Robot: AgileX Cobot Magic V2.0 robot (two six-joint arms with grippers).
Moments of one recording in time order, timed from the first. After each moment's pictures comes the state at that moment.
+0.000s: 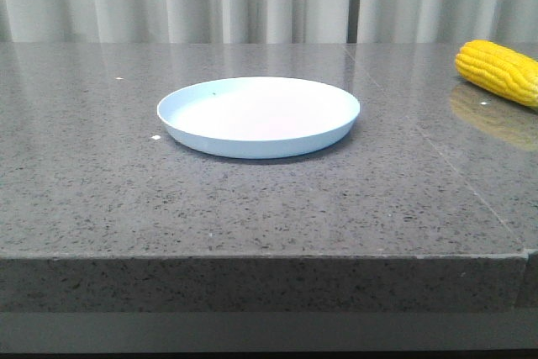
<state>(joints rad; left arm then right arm) -0.49 0.47 -0.78 0.07 0.98 0.01 0.00 0.80 -0.72 0.07 0.62 -0.03</state>
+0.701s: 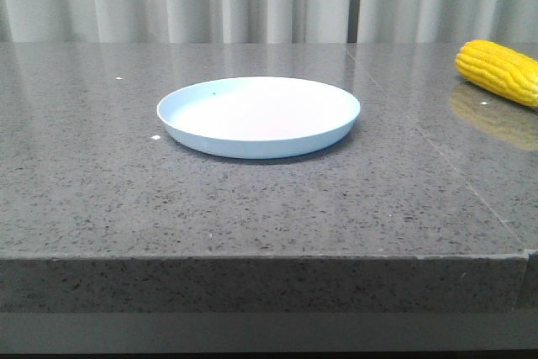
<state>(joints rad) -0.49 0.47 -0.78 0.07 0.98 0.01 0.00 1.12 -1.09 0.07 0.80 -0.03</state>
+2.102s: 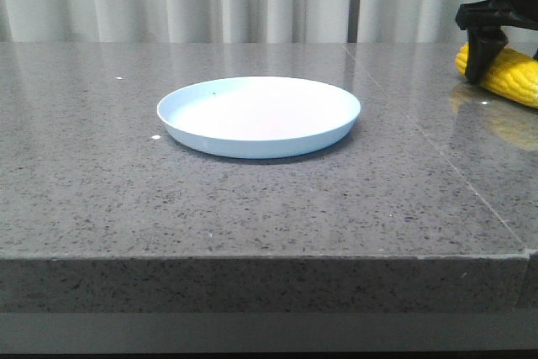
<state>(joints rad) -0.49 0.47 -0.78 0.07 0.98 0.01 -0.04 1.91 -1.58 0.06 0.79 -0.03</state>
